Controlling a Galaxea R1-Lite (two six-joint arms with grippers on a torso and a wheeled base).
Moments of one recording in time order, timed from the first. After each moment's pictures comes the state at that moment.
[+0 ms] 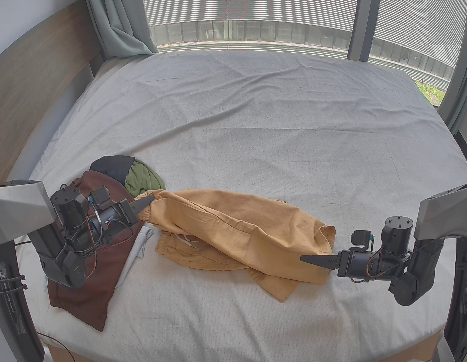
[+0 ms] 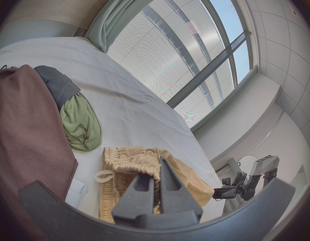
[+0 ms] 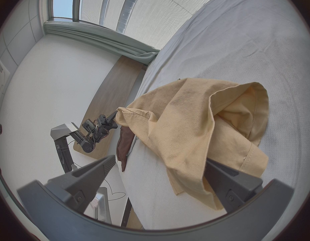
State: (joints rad) left arm -0.07 2.20 -0.60 -1.55 -0.56 -0.59; right arm 0.24 2.29 -0.39 -1.54 0.79 0.57
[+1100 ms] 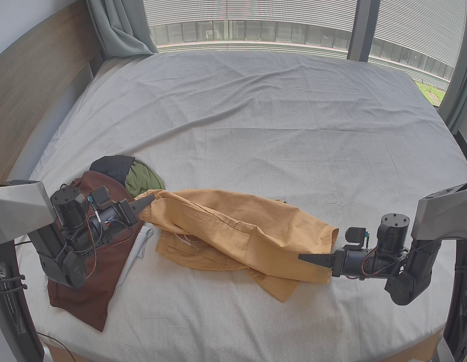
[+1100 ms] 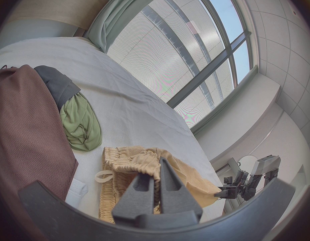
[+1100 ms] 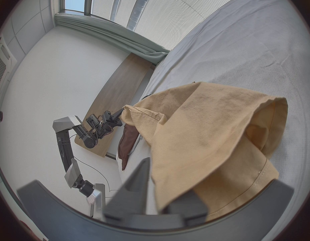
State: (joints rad) left arm -0.07 2.20 -0.60 -1.55 -0.56 -0.59; right arm 0.28 2.28 -0.43 -1.54 0.78 0.52
